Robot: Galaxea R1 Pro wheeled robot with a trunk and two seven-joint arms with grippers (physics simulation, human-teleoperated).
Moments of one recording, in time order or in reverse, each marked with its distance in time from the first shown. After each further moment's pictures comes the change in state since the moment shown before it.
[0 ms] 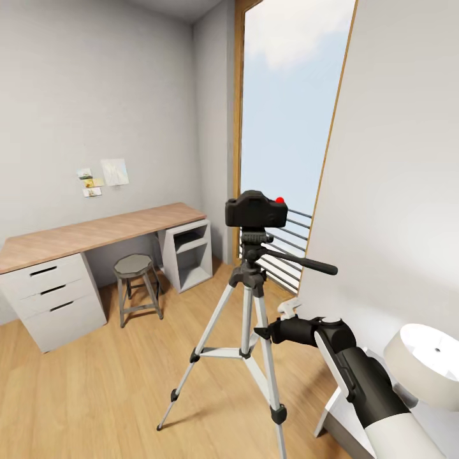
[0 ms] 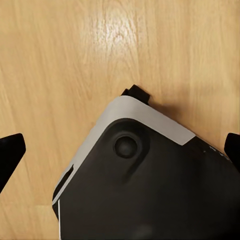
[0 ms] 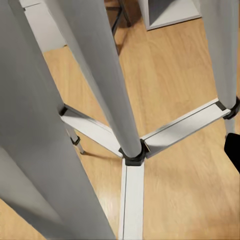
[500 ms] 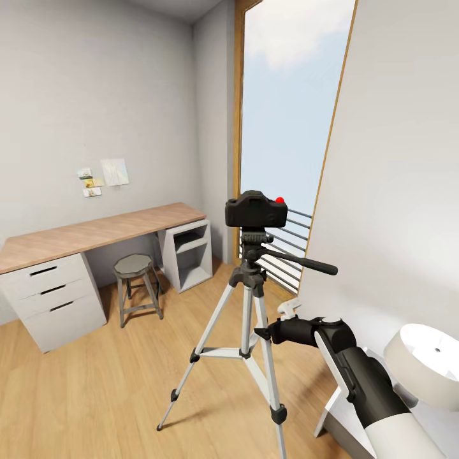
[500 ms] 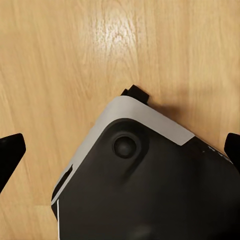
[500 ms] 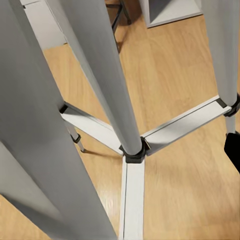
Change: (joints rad) left arm 0.000 -0.002 0.000 0.000 0.001 -0.003 0.000; right arm 0.000 -0.001 0.000 -0.001 0.003 0.010 0.004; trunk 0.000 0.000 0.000
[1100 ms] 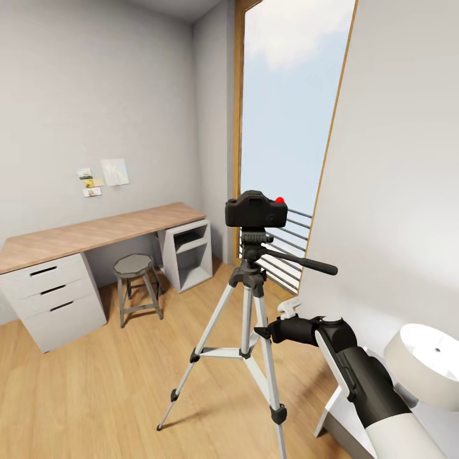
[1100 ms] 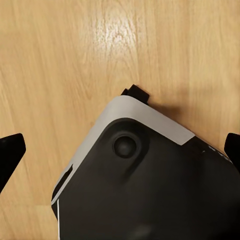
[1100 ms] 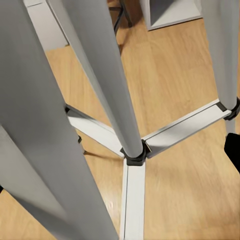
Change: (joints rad) left arm 0.000 0.000 0.000 0.000 0.000 0.001 0.001; right arm 0.000 -0.001 0.000 -0.015 0.000 0.005 0.005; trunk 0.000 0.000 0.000
